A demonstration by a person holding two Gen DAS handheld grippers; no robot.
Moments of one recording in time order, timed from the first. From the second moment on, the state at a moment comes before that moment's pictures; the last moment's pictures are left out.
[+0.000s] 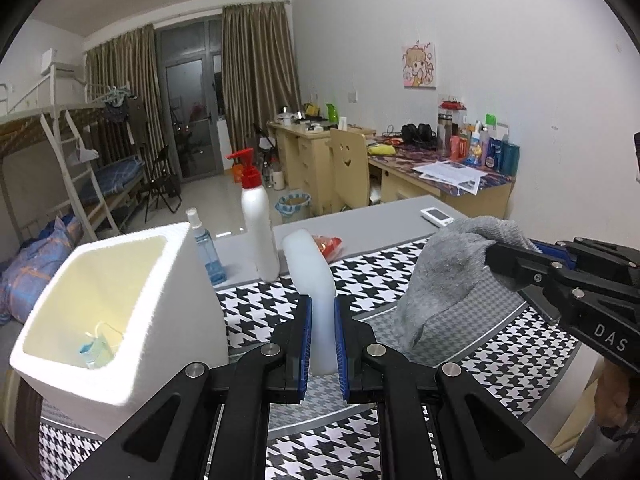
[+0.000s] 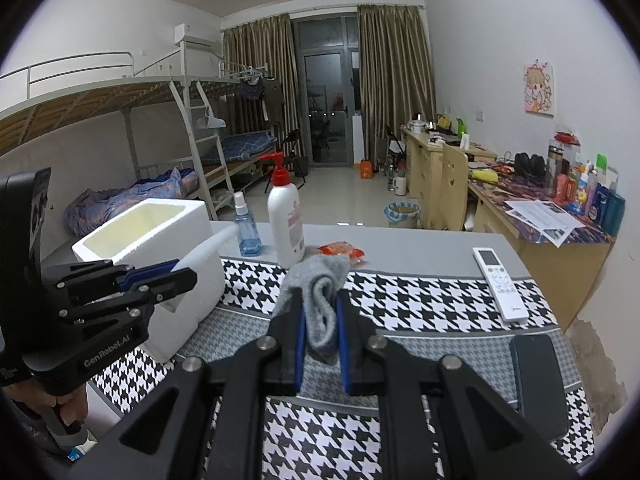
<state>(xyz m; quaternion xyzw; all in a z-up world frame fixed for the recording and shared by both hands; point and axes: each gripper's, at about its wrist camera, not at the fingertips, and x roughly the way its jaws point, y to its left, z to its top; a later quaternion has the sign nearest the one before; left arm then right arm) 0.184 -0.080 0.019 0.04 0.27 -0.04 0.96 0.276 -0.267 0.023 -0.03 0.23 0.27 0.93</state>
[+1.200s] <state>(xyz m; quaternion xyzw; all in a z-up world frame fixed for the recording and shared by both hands) 0.175 -0.029 0.047 0.03 0.23 -0.03 0.97 0.279 -0.209 0.052 -0.03 0.20 0.28 0.94</state>
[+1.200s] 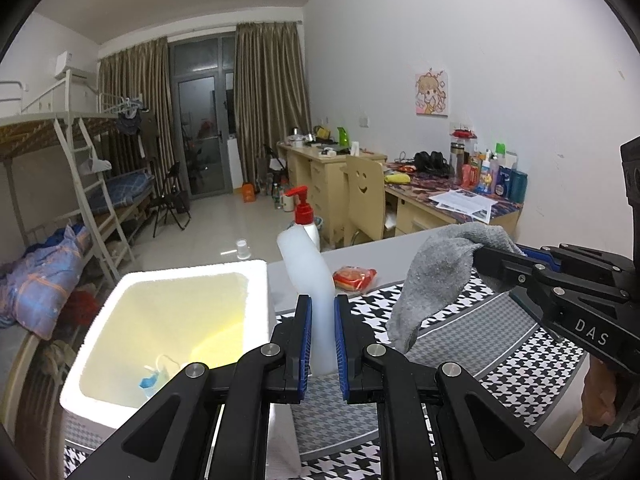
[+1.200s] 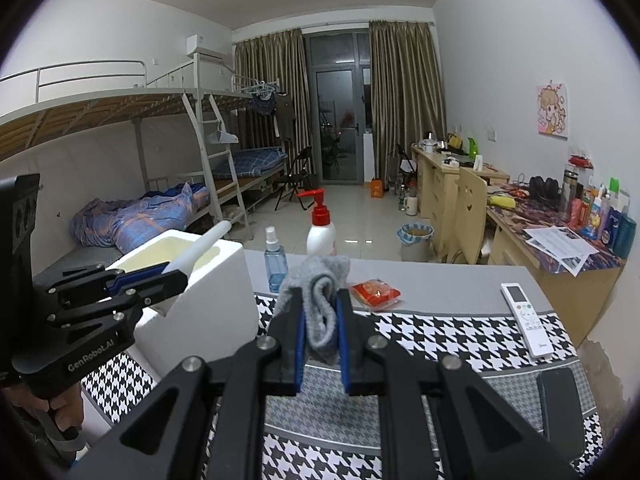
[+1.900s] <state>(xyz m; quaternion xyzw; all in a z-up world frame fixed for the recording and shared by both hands) 0.171 -0.004 0.063 0.02 0.21 0.00 0.98 0.277 -0.186 0.073 -0.03 0.18 0.30 0.94</state>
